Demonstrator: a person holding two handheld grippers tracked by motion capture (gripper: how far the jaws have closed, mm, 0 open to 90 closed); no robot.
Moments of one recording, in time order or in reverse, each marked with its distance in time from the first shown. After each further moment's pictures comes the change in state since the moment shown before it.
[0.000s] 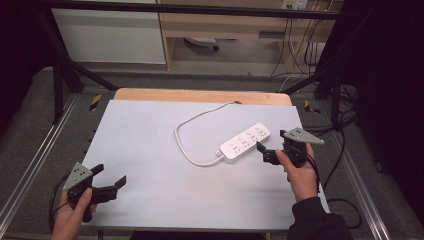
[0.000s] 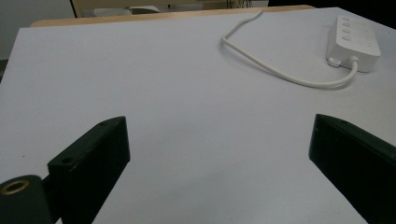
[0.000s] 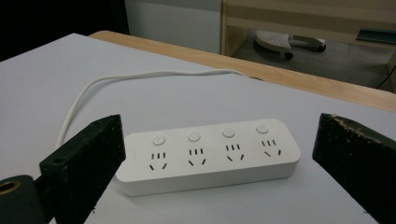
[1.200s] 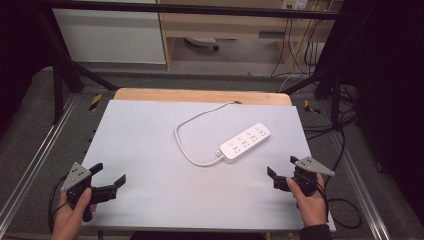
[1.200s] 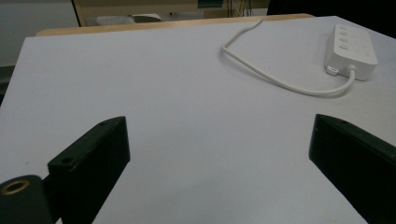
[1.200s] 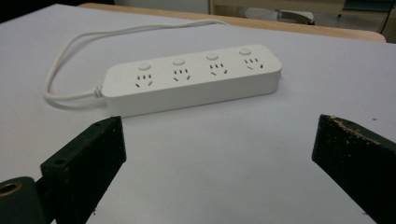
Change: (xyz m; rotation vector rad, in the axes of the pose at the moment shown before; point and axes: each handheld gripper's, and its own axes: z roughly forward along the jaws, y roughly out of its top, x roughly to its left) left arm -0.002 0.003 -0.003 -0.027 0.005 0.002; right arm -0.006 -0.076 -0.037 0.037 -0.043 0.049
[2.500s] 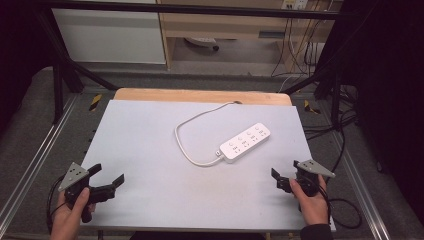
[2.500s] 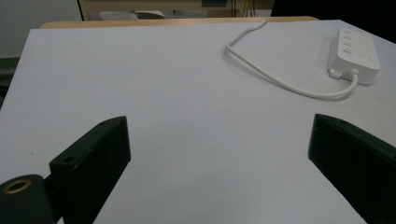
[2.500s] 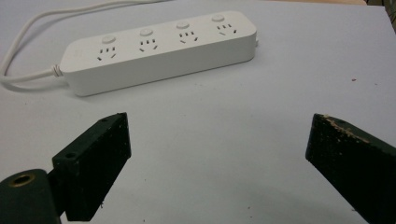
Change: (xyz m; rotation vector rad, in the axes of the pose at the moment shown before) left arm 0.003 0.000 -0.002 0.003 0.005 -0.040; right arm -0.016 -0.020 0.007 0.057 -0.060 0.053
